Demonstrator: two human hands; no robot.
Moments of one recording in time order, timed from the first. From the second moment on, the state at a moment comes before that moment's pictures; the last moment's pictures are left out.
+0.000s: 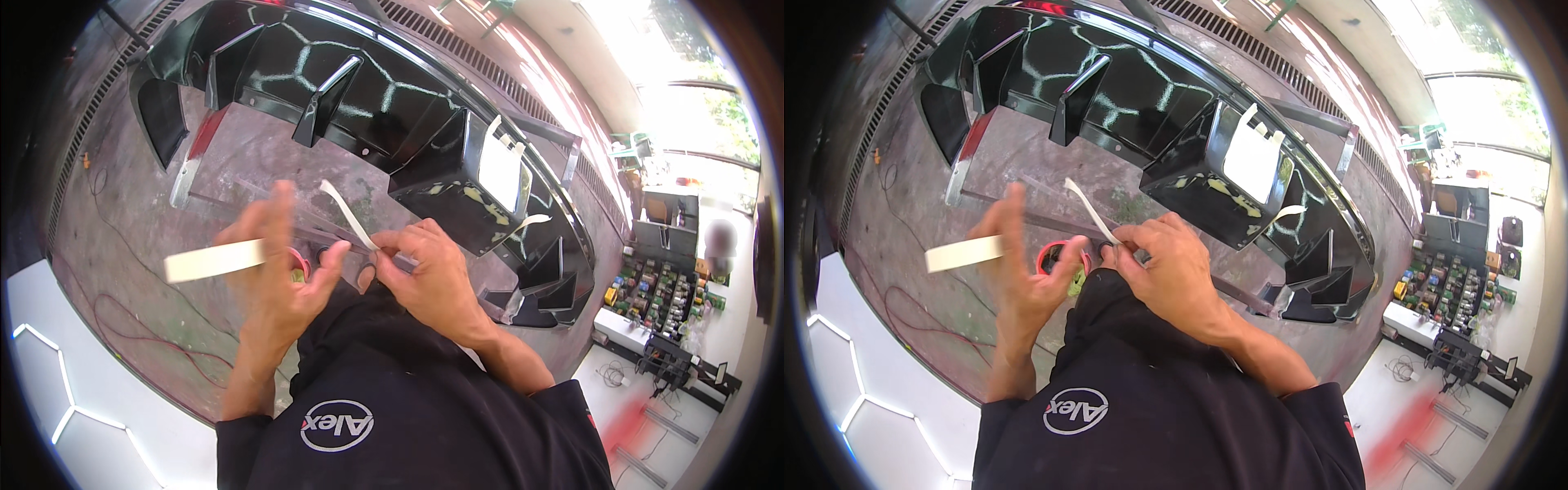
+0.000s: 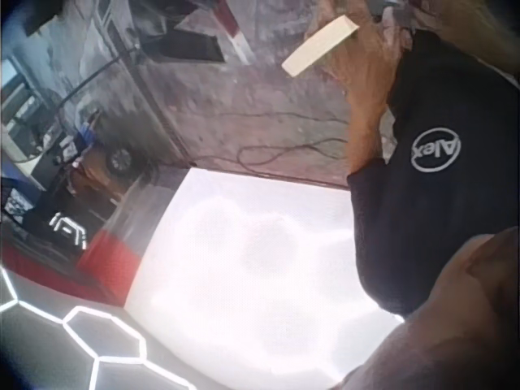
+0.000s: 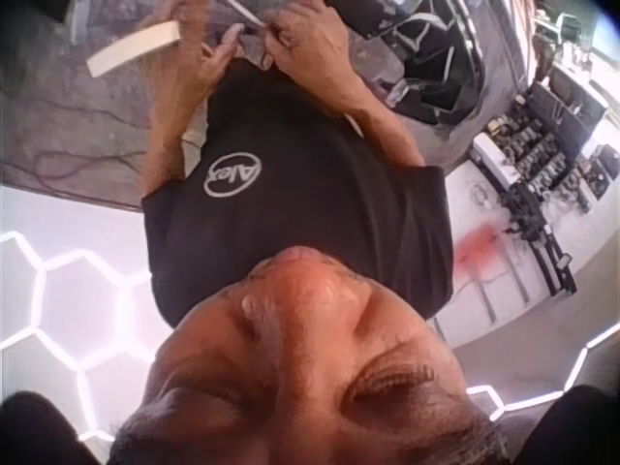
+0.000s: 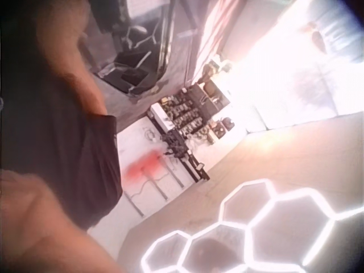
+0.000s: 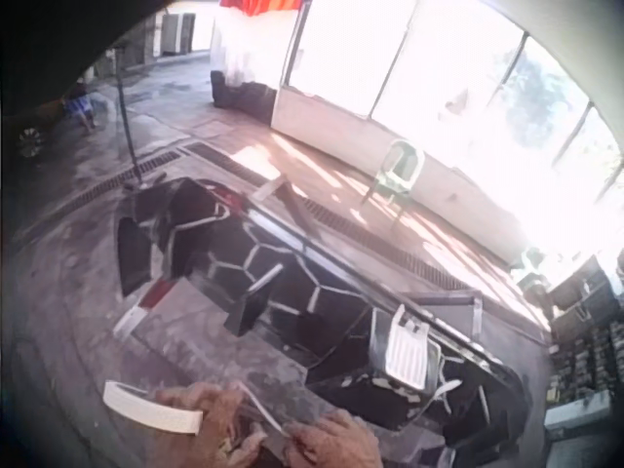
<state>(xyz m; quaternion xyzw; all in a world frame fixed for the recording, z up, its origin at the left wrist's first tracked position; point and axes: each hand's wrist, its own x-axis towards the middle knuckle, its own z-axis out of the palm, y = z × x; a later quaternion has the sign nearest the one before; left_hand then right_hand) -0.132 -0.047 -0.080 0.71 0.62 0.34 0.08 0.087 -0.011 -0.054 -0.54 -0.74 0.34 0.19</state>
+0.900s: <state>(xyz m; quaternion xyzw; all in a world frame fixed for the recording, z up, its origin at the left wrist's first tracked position) -0.111 -0.009 -0.124 0.39 0.33 0.52 0.69 0.090 0.025 -0.032 -0.54 -0.46 0.48 0.52</state>
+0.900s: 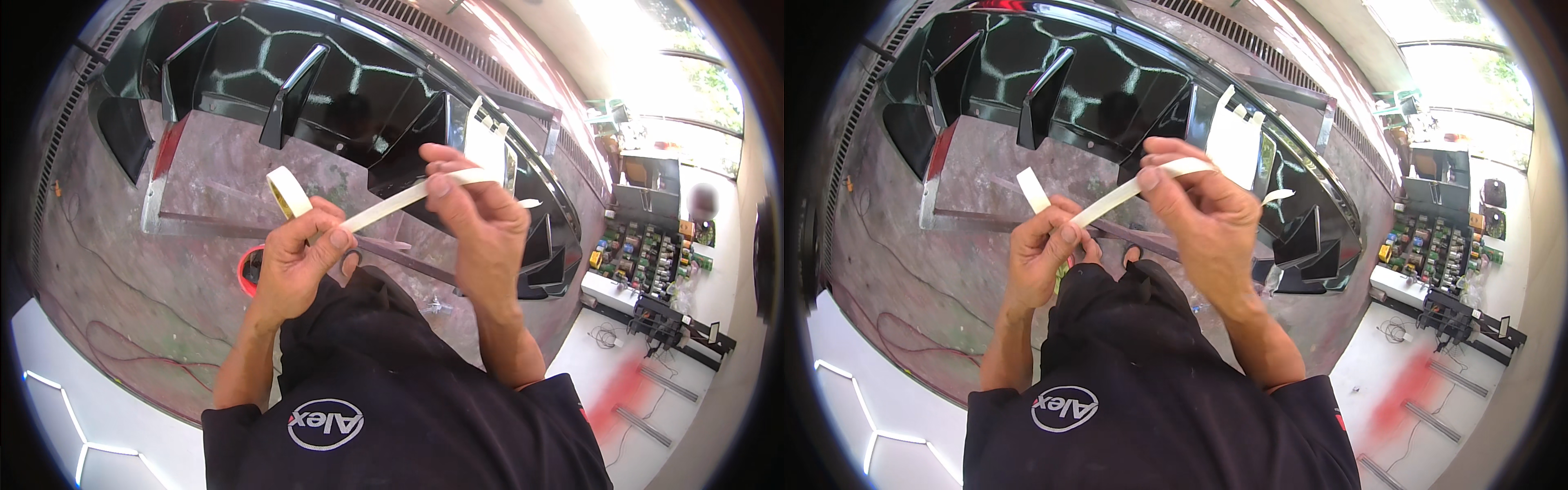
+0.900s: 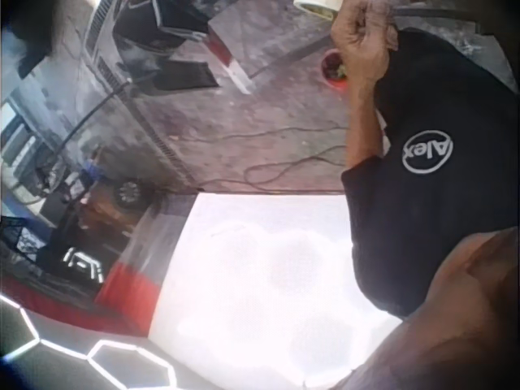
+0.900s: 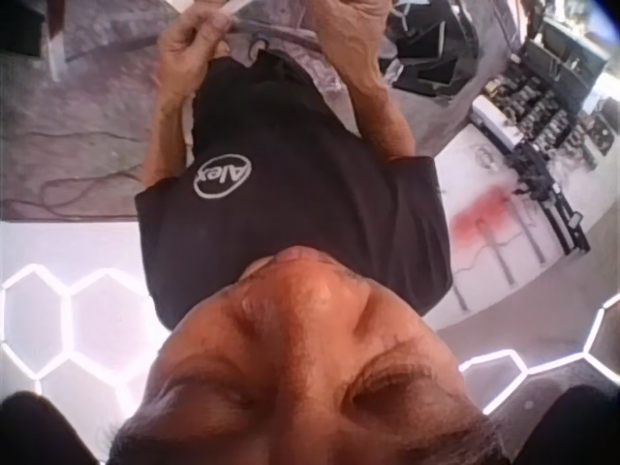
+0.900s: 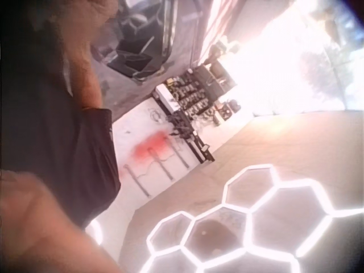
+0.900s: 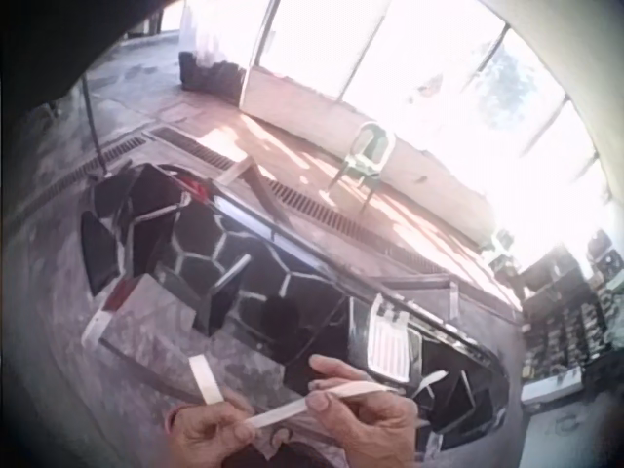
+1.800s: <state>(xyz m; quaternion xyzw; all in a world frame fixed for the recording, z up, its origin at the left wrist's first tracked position) -0.071 0.051 -0.200 0.31 0.43 0.35 0.77 0.101 0.081 -0.005 -0.70 -0.71 0.01 0.05</state>
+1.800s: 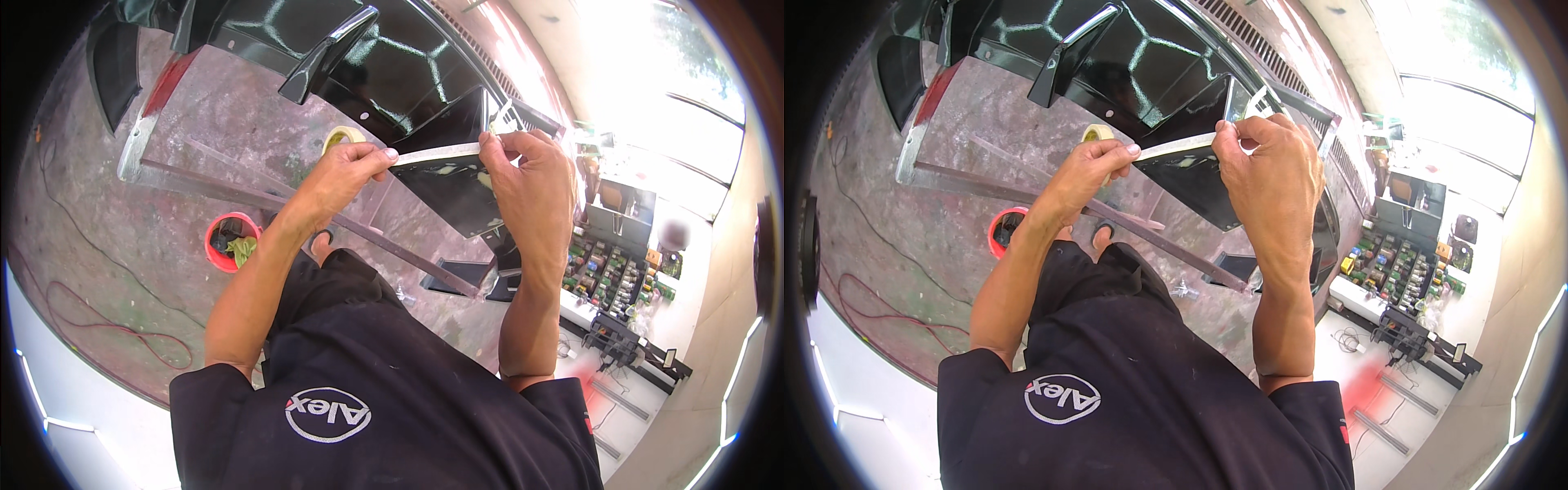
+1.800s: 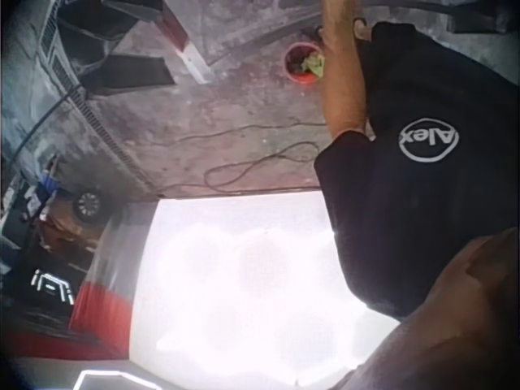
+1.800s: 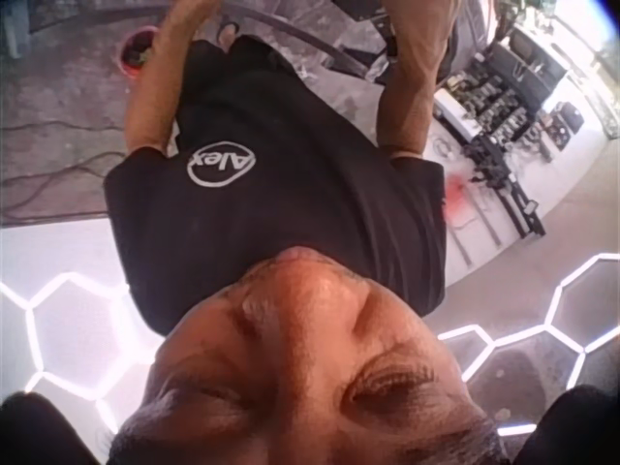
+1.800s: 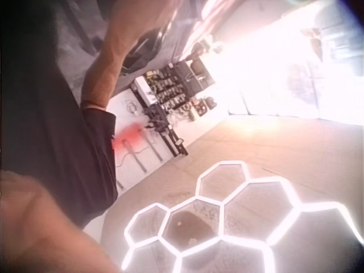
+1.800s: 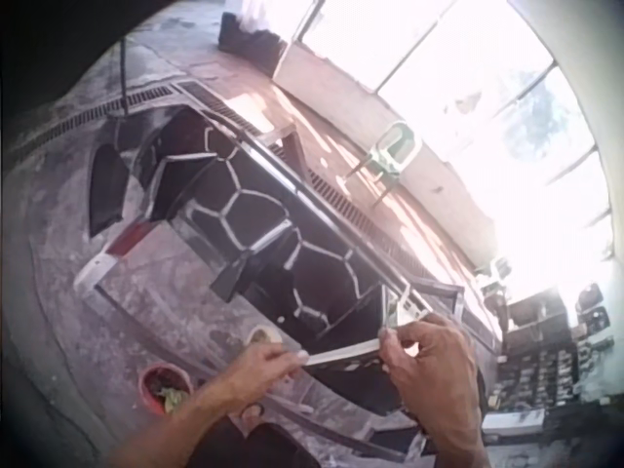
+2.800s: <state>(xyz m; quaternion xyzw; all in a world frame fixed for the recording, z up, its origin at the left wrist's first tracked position) -0.069 0.060 -0.212 0.28 0.40 0.33 0.81 0.100 0.094 -0.006 -0.72 -0.70 0.05 0.01</state>
